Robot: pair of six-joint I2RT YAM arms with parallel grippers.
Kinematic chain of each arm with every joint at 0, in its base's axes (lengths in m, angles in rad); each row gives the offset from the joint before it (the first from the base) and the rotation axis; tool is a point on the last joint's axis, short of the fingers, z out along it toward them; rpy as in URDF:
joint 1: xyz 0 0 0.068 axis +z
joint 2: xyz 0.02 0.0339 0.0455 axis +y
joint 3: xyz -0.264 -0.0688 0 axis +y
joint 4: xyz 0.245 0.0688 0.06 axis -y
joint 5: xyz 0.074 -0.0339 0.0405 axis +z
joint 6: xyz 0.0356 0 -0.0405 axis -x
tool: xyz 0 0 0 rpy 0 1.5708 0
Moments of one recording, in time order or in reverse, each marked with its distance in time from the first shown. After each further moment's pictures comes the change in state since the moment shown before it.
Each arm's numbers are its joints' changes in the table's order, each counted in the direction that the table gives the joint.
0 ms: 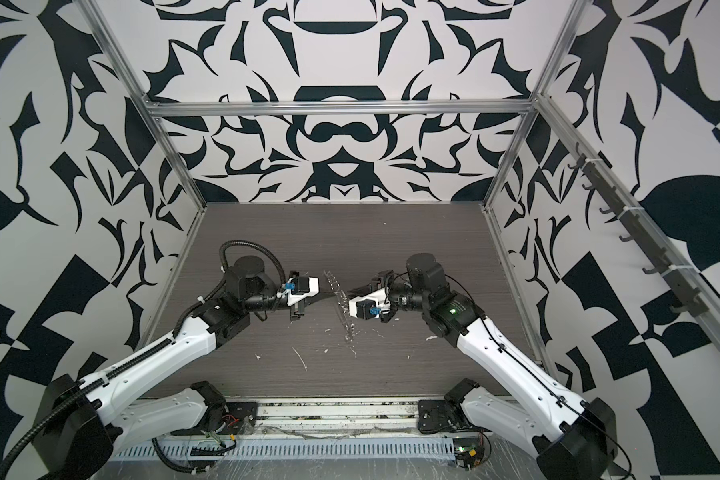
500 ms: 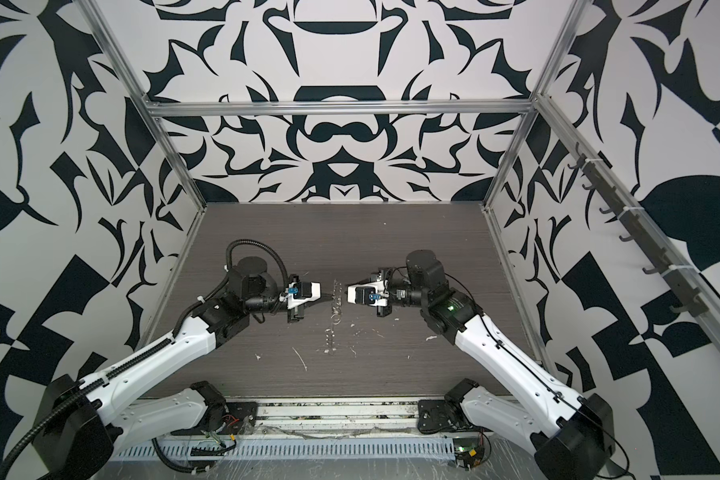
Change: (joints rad) left arm 0.003 0.000 -0.001 -0.095 0.016 -0.080; right arm -0.001 0.042 -0.022 0.076 0.023 -0.235
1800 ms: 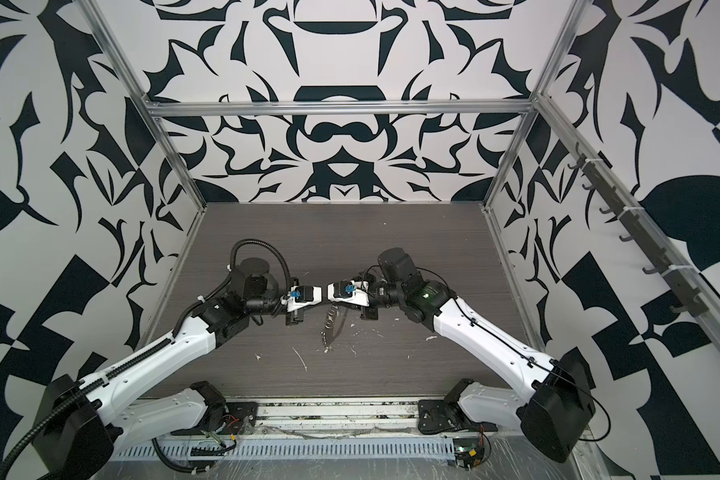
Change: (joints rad) left arm 0.000 0.000 -0.002 -0.070 0.016 -0.057; right arm 0.108 0.169 -0.079 -0.143 -0.050 -0.097
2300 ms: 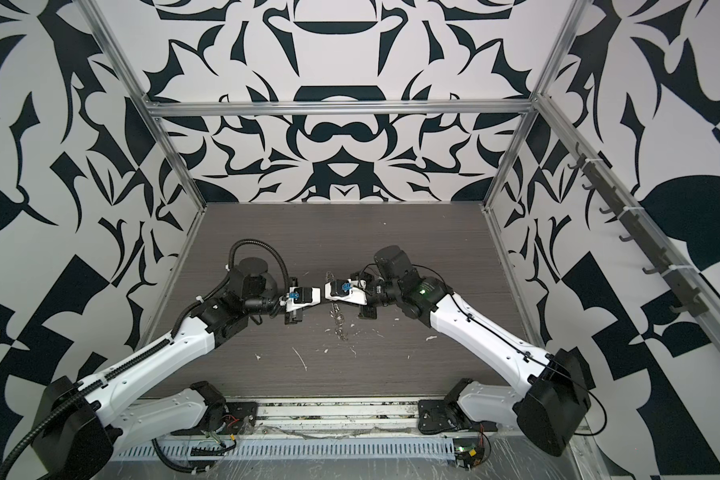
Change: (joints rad) left arm 0.002 -0.007 0.000 -0.003 -0.003 -0.036; right arm 0.009 0.036 -0.049 -0.058 -0.010 0.016
